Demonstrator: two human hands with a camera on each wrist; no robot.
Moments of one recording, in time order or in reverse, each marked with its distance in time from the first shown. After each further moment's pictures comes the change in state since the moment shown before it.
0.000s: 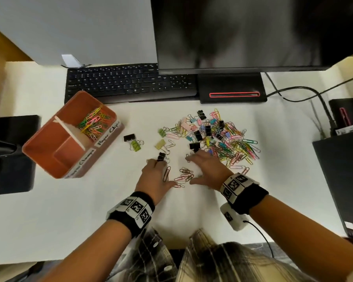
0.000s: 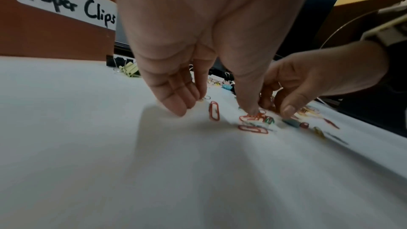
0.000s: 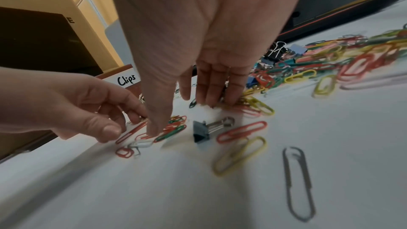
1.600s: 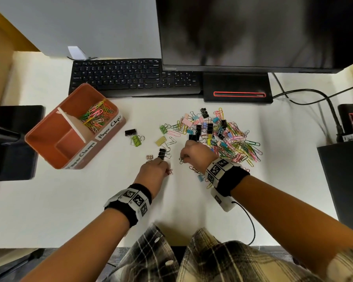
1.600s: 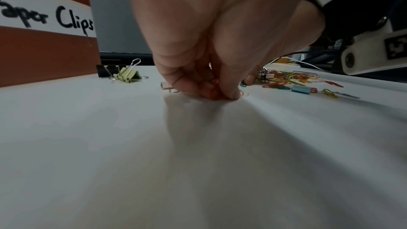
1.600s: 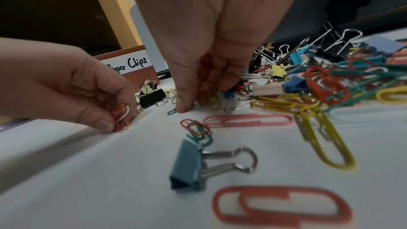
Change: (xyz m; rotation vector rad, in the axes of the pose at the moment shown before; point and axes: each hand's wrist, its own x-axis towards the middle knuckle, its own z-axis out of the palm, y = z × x) left_hand 0.009 -0.006 0.006 0.233 0.065 0.224; right_hand 0.047 -0.016 -0.016 -0.150 -0.065 -0.066
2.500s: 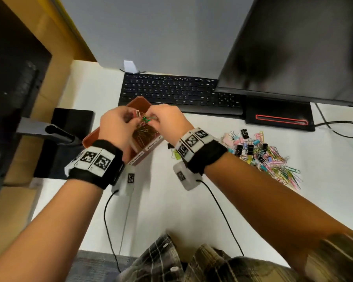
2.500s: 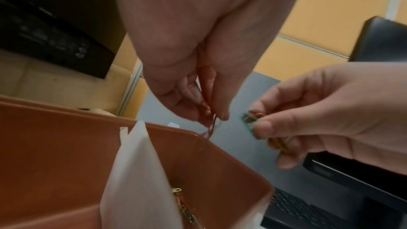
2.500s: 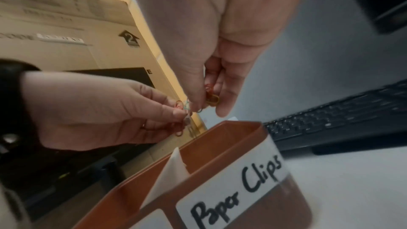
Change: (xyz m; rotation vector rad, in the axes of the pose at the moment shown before) left_hand 0.004 -0.114 -0.200 -0.434 0.522 -0.441; right_hand 0.096 -0.198 -0.095 0.179 0.354 -0.220
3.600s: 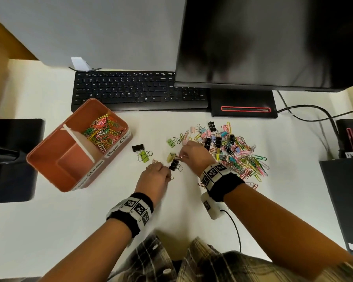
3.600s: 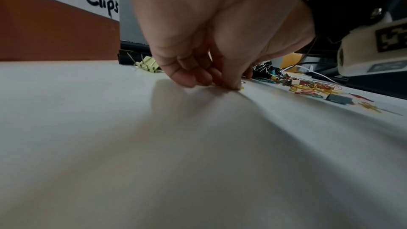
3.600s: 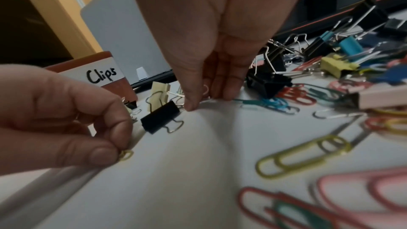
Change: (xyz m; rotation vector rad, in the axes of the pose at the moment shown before) left_hand -0.100 -0.013 0.169 0.253 -0.454 0.453; right_hand -0.111 0.150 0.010 -0.095 -0.155 0.382
